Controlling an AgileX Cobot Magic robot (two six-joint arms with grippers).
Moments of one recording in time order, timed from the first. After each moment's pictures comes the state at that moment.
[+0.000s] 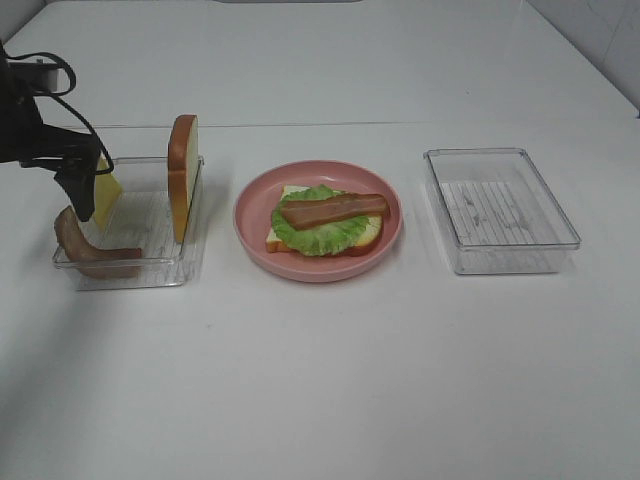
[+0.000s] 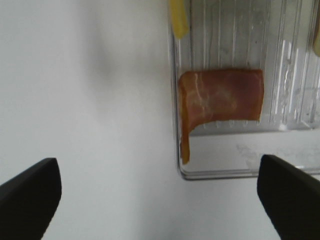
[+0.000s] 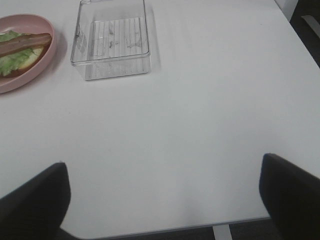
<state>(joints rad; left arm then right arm) -0.10 2.04 -1.56 0.00 1.13 -0.14 0.00 0.00 -0.45 -0.07 1.11 0.09</state>
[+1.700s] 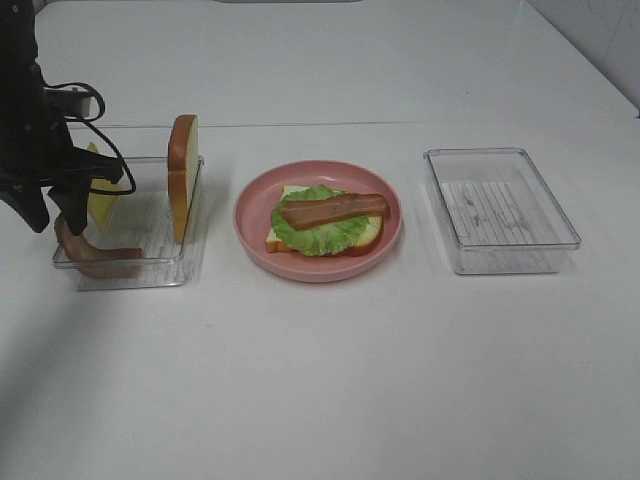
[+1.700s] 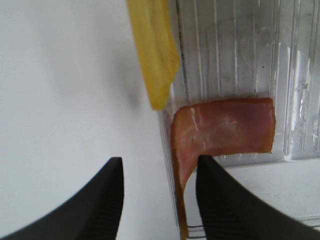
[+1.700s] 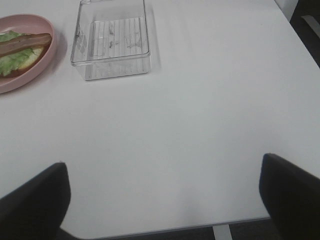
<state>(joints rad) -0.10 2.19 -1.66 -0.01 1.14 -0.07 0.00 0.00 -0.45 -0.07 1.11 0.09</state>
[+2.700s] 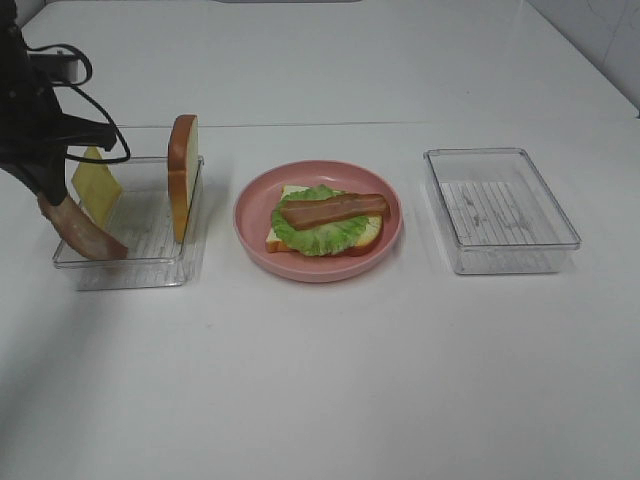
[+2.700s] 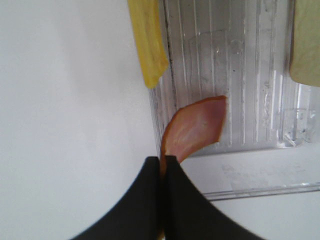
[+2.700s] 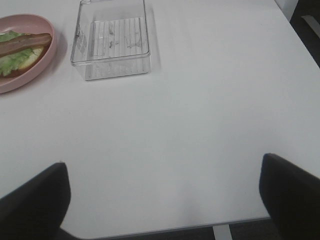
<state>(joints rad) -0.10 2.10 -1.66 -0.03 1.16 -0.09 0.00 0.00 -0.45 -0.07 1.11 0.09</state>
